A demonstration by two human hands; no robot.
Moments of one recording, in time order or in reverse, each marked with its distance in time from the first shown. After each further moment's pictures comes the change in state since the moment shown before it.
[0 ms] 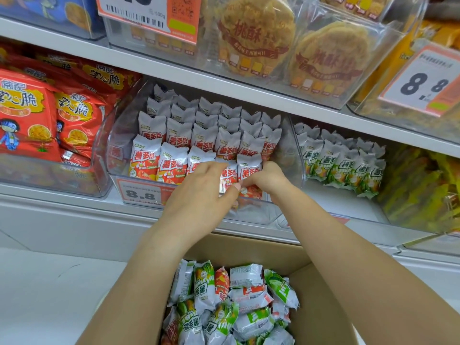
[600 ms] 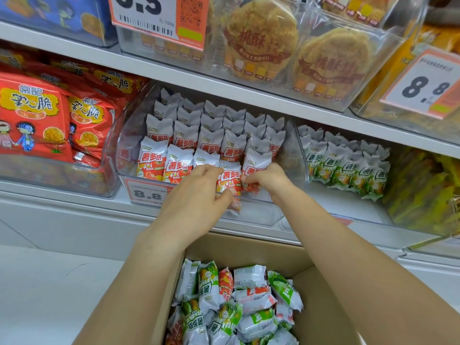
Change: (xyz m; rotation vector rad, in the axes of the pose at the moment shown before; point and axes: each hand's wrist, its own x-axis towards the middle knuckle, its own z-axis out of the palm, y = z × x) left_hand -0.006 -0.009 -0.007 0.072 0.010 0.005; right_hand 0.003 0.001 0.005 0.211 0.029 0.022
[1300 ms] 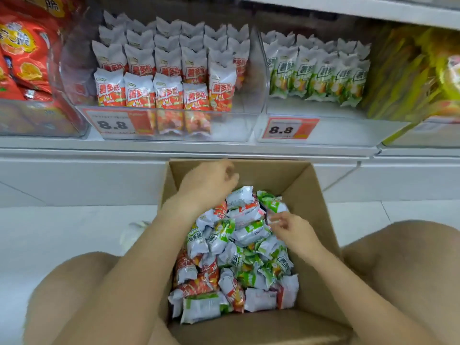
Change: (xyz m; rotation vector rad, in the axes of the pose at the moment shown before) left_hand -0.058 0.019 0.108 0.093 -0.320 0.013; right_hand -0.196 0.233 -0.066 -0.479 -0.129 0.125
